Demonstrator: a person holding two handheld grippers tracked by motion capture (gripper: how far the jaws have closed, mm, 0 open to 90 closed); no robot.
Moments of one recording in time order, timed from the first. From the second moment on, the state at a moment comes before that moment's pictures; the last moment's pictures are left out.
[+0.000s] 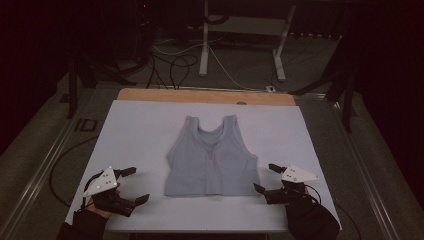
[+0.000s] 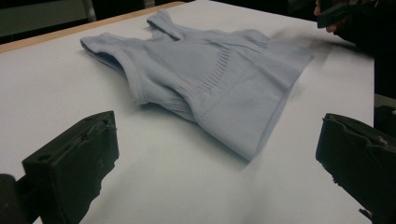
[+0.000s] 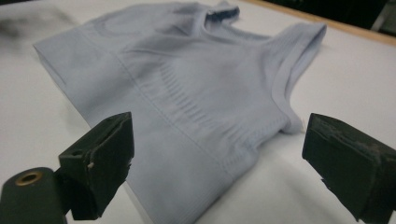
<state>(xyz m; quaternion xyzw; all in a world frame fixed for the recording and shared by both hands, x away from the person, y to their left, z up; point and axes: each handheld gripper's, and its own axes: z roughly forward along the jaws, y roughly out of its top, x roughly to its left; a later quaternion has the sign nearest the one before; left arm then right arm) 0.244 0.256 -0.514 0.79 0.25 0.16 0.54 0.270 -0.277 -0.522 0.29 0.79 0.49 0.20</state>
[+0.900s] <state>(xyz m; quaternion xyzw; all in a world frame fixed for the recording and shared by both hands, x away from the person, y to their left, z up) 0.246 0.241 -0.483 0.81 0.22 0.15 0.53 0.266 -0.266 -0.491 0.28 0.79 0.51 0.20</state>
